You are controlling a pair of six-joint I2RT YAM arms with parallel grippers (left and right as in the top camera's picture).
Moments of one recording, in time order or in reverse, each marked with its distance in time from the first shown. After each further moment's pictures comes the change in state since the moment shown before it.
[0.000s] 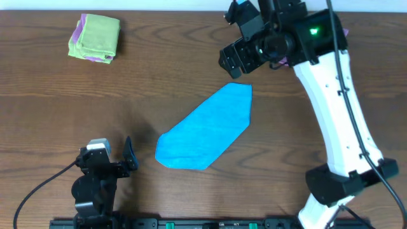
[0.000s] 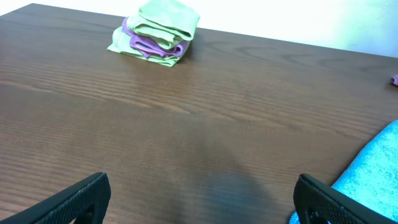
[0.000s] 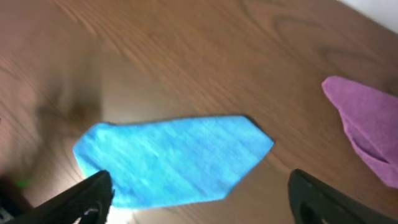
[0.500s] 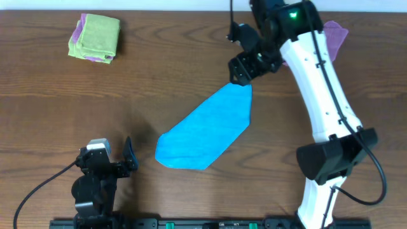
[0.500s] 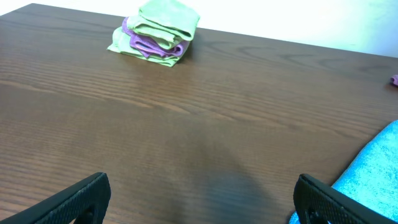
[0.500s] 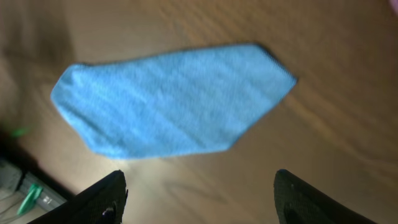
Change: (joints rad) left arm 0.000 0.000 0.000 0.000 0.000 0.000; right arm -0.087 0.158 -0.006 -0.198 -0.045 -0.069
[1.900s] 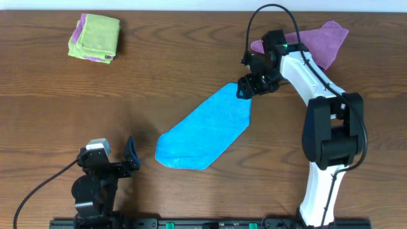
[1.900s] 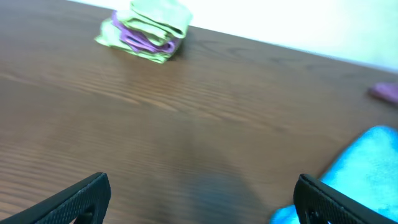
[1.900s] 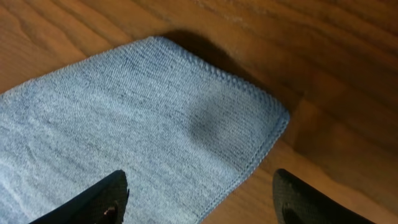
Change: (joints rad) left arm 0.000 0.000 0.000 0.000 0.054 -0.100; right arm -0.139 0.116 -0.613 0.675 -0.099 0.030
